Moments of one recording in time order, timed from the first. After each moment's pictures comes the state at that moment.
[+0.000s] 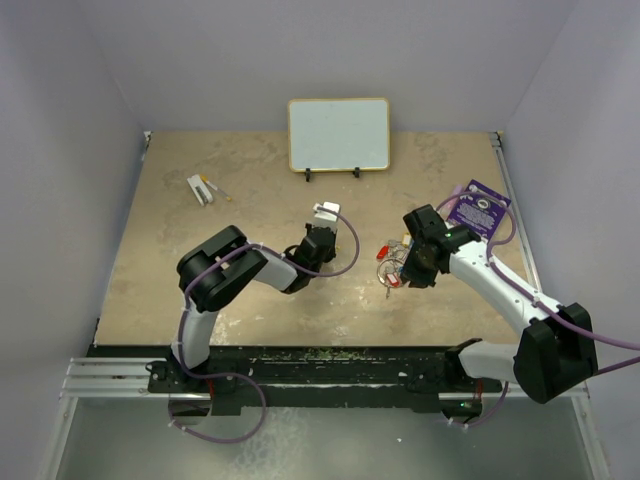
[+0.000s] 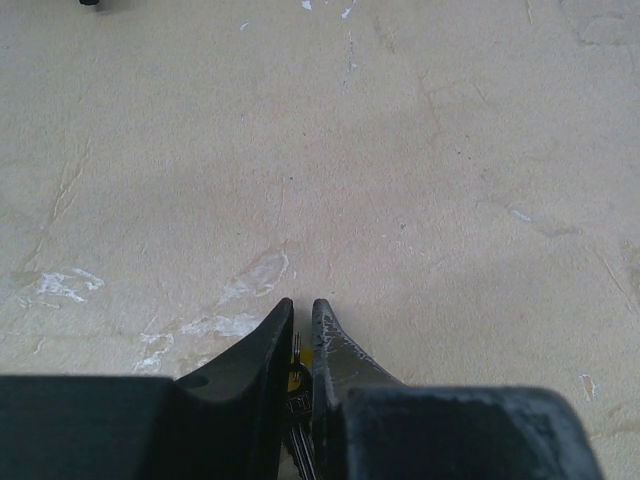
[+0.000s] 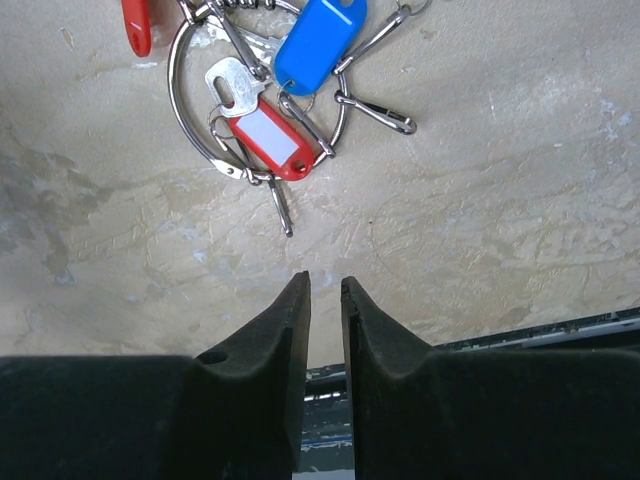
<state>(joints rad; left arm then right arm) -0.83 2.05 0.90 0.75 -0.50 -0.25 0.42 1.26 0.89 -0.91 0.14 0.86</state>
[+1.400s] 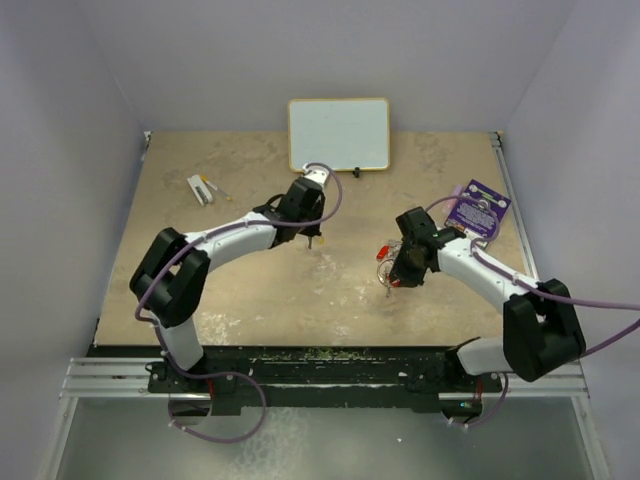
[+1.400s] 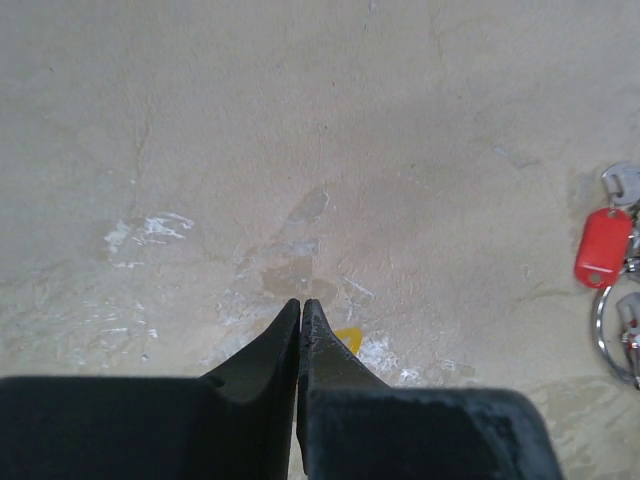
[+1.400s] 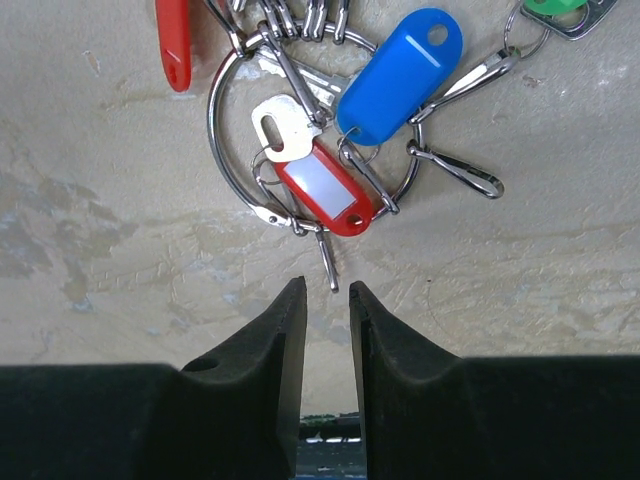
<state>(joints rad) -0.69 1.80 1.18 -0.13 -0.19 -0.33 0.41 1.37 0.84 -0.72 0.06 0.84</state>
